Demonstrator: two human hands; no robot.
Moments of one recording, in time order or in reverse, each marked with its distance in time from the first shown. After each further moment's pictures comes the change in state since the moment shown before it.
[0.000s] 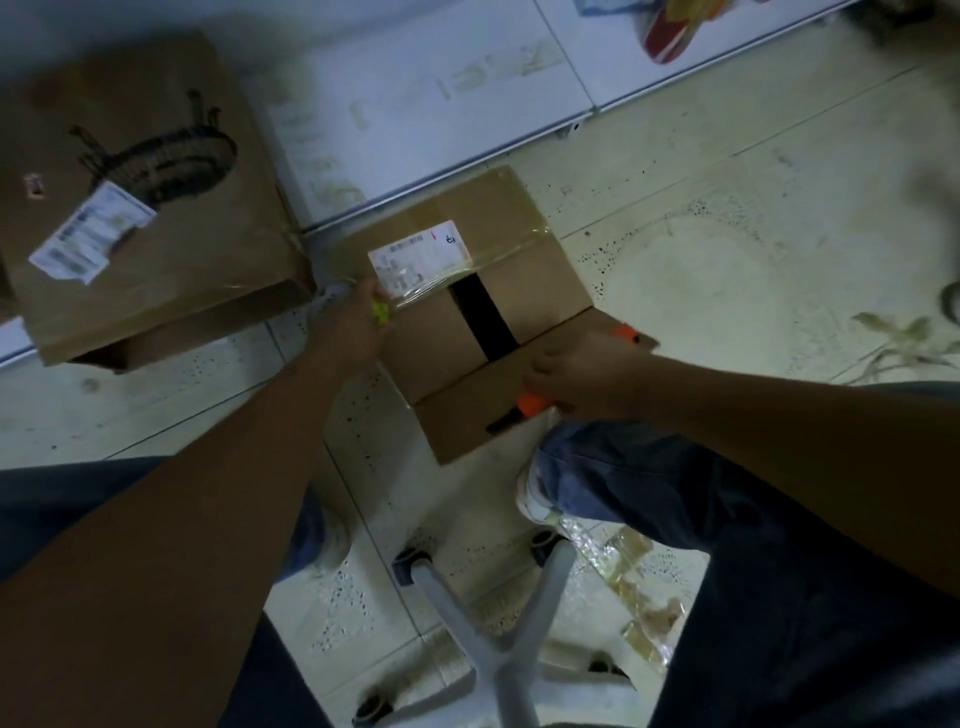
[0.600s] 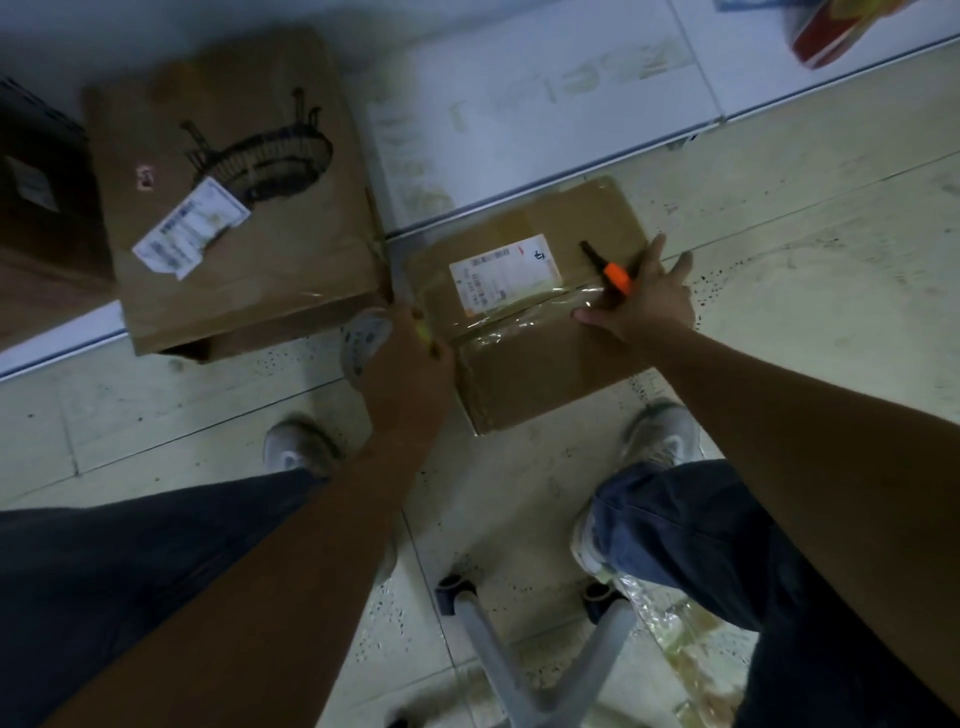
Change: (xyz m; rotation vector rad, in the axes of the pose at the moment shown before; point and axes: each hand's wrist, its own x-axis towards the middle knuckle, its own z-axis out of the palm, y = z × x) left_hand -0.037 0.024 0.000 -0.065 0.535 -0.311; right_hand 0.130 0.084 0.012 0.903 0.282 1.112
